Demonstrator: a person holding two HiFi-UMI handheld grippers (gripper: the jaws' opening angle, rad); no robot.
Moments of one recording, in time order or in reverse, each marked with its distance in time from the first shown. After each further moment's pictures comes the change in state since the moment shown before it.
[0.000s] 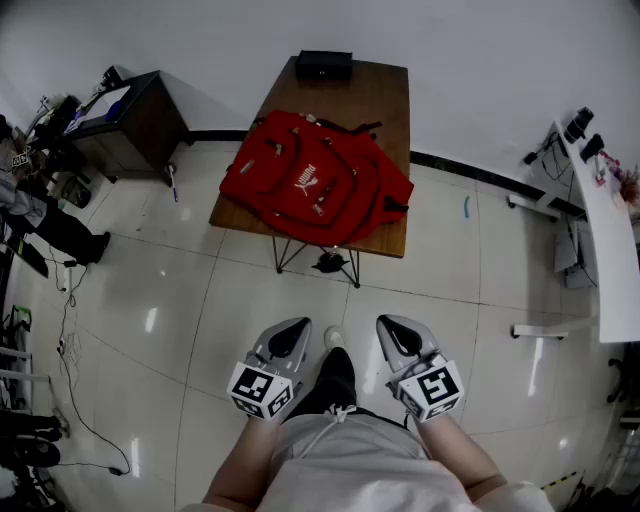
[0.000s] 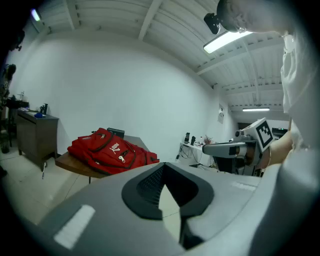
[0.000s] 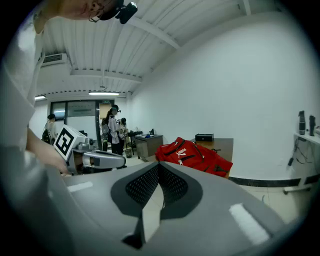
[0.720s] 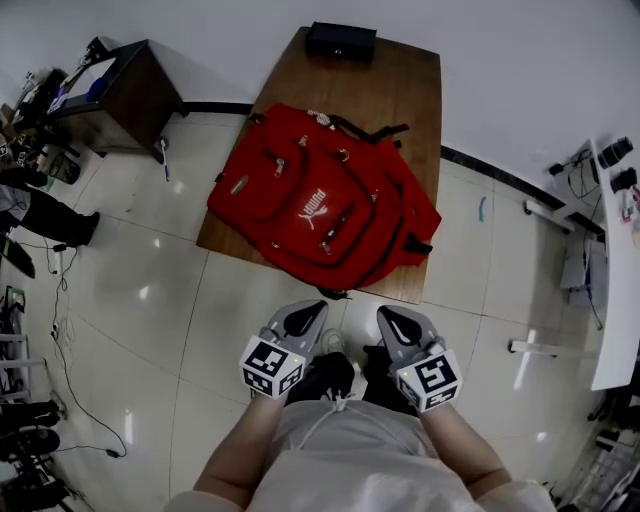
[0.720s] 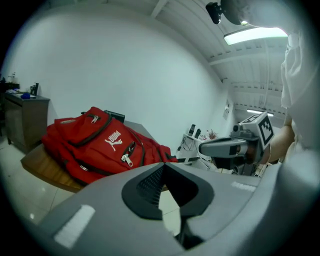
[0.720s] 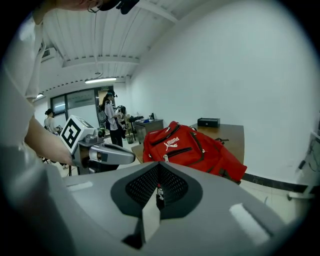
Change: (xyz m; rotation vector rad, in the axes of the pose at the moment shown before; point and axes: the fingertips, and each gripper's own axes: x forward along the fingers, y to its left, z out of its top) left arm 0.156 0.123 0.009 -0.074 0.146 -0.045; right arm 0.167 -0.103 0.000 -0.011 0.188 0.073
